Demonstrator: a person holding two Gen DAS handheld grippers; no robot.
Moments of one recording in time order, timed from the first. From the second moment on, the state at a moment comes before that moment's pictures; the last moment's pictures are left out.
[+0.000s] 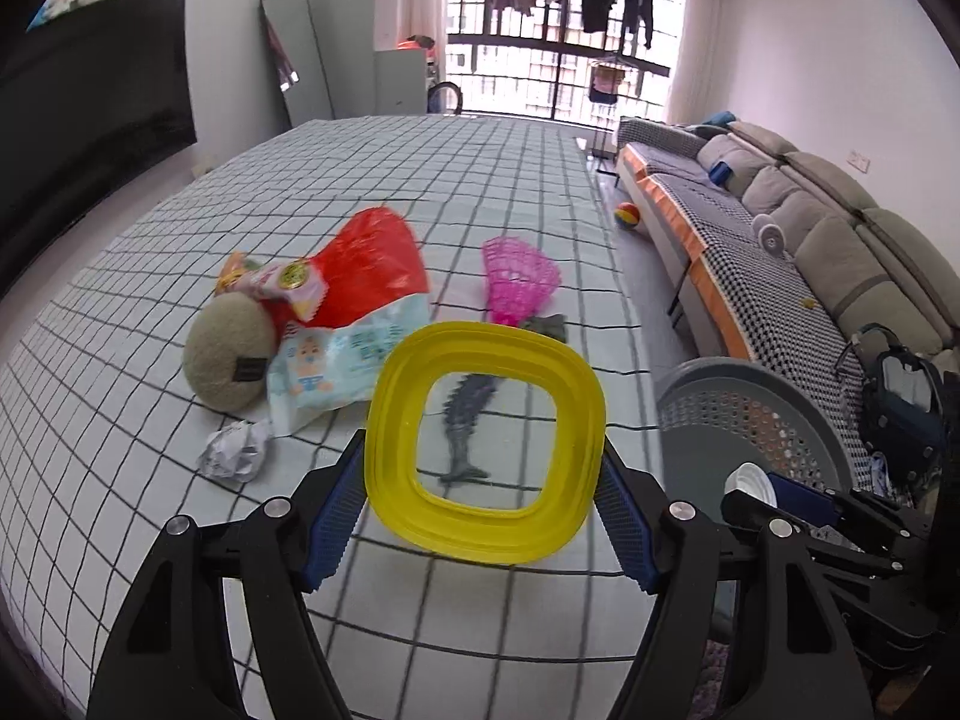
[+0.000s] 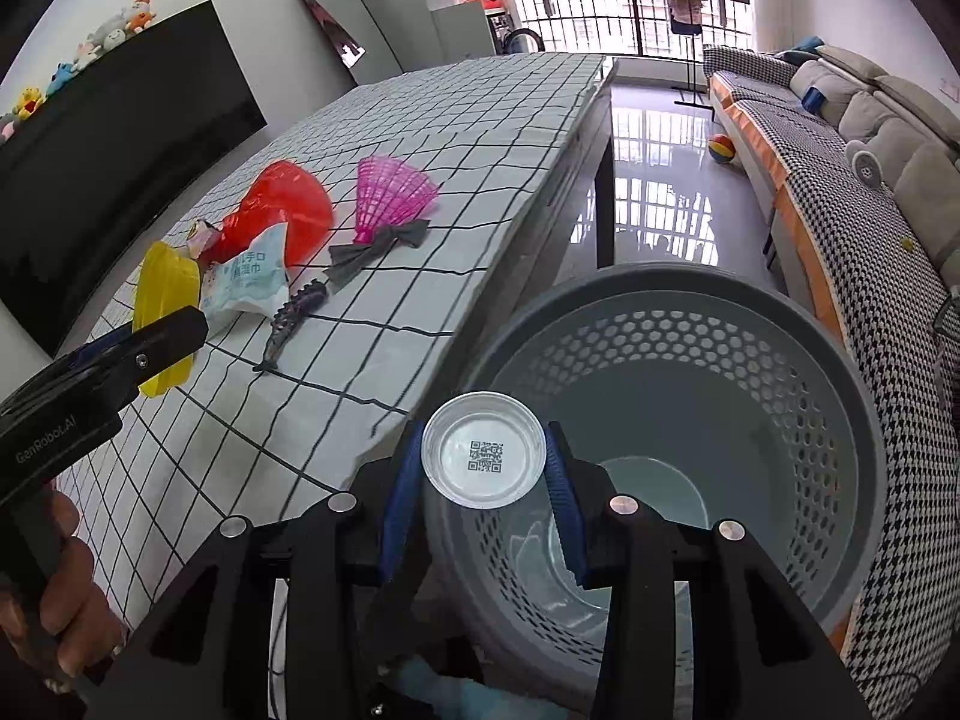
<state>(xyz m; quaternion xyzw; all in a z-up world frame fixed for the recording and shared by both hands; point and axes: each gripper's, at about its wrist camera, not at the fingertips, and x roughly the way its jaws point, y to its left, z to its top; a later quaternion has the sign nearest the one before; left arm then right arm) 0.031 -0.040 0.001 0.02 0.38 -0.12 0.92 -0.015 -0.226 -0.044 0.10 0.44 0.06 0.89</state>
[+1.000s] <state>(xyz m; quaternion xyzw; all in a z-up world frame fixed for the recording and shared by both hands) 0.019 -0.185 -0.060 0.10 0.44 -0.23 0.86 -0.046 -0.334 -0.086 0.14 0.46 -0.03 0.88</state>
